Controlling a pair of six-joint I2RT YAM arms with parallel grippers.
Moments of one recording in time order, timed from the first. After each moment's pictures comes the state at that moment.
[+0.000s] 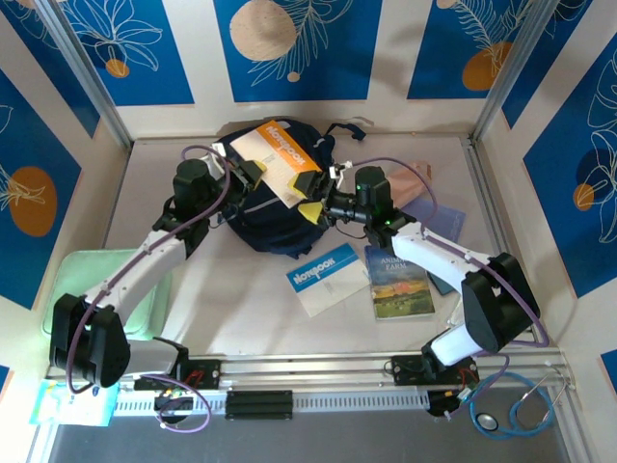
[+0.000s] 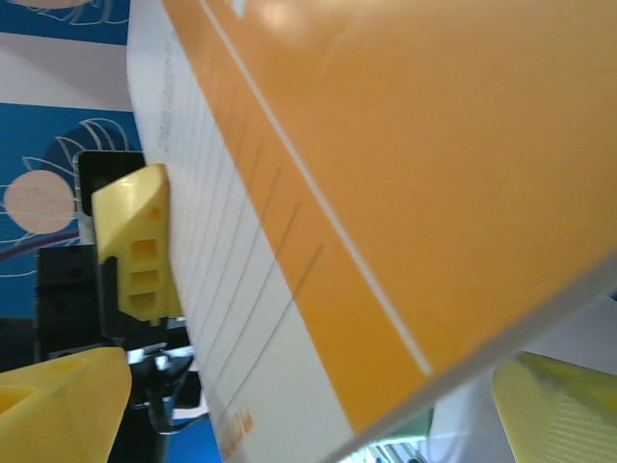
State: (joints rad) left arm -0.37 1.31 0.97 0.20 0.38 -1.22; right arm 0.56 1.49 0.97 0.32 -0.58 1.33
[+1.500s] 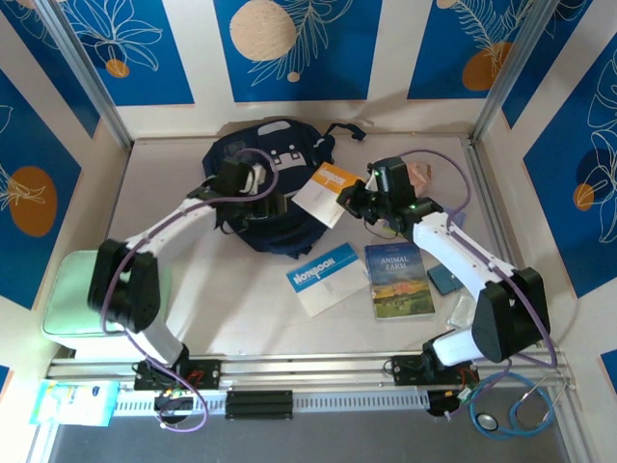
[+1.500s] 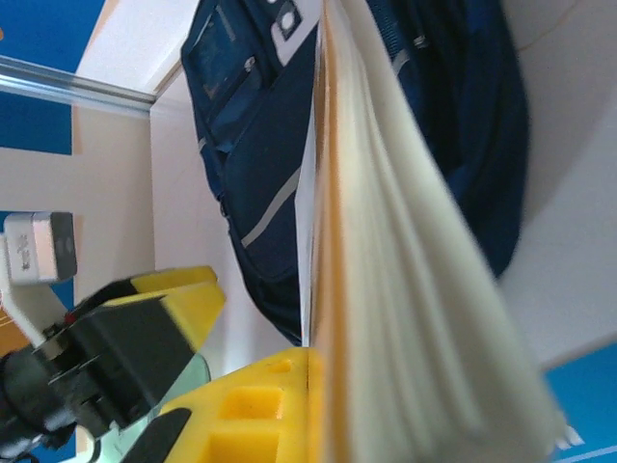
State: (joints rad) left arm -0.44 1.69 1.26 -0.46 0.19 -0.35; right arm 0.40 1.40 1.07 -0.32 -0.32 0.91
